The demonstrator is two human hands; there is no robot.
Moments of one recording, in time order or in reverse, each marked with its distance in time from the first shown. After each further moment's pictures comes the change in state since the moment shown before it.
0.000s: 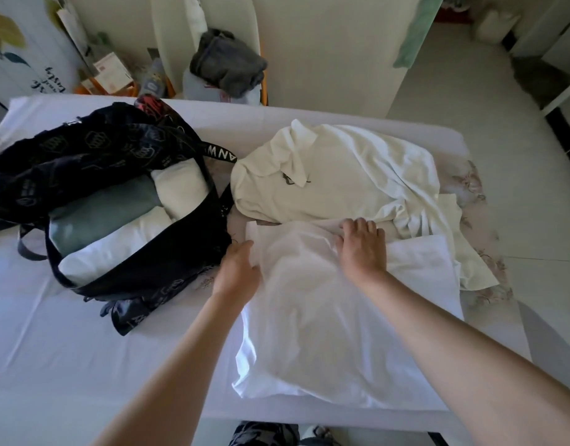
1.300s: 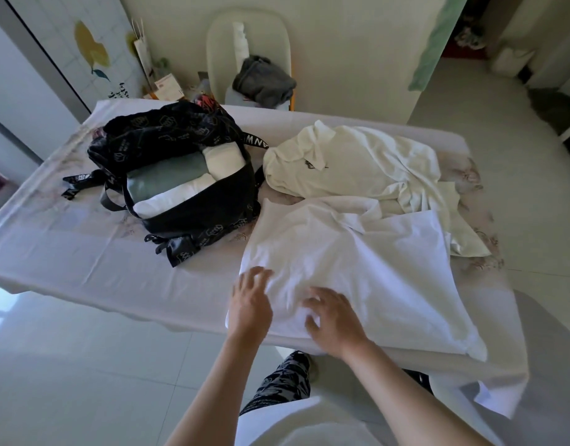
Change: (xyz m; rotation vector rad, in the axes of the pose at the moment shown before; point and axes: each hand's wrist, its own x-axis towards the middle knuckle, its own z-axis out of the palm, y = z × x) left_hand -0.187 -0.063 0.049 0.110 0.385 0.247; right_hand -0.241 -0.063 -0.010 0.451 -0.291 -0.366
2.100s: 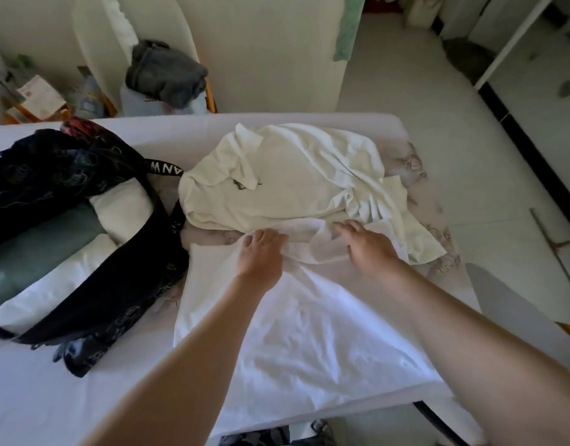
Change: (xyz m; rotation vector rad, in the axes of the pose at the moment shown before) left_hand 0.224 0.110 0.081 0.247 -0.375 0.418; right_hand 0.122 0.198 -0.143 -0.281 -0.019 0.394
